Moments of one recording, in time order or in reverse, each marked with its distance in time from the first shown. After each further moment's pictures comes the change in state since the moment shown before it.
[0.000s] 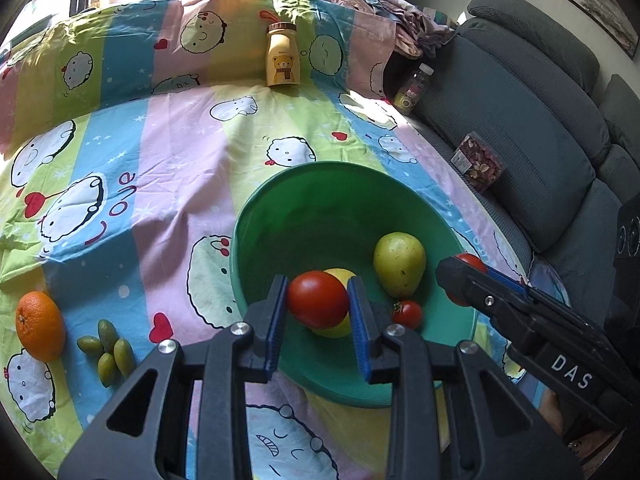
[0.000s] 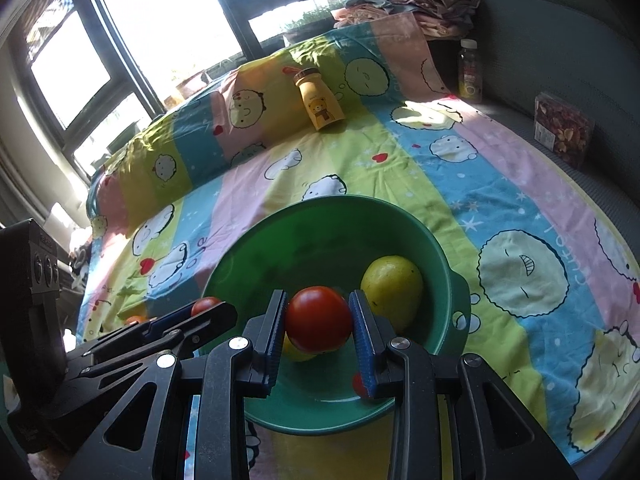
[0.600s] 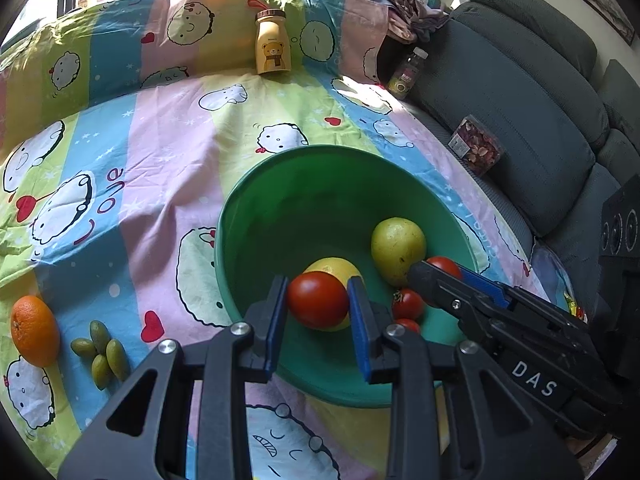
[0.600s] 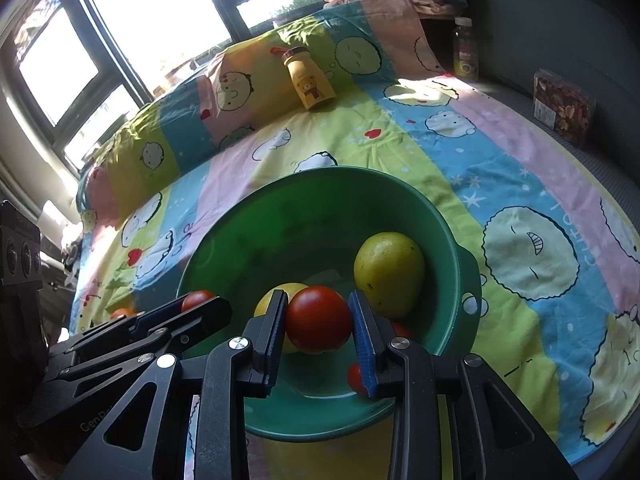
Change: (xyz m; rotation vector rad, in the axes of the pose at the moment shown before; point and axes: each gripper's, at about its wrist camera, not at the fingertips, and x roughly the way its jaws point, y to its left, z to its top) left arm 0.012 -0.004 -0.002 0.031 0.041 -0.002; right arm 0.019 -0.004 -0.009 0.018 0.047 -0.016
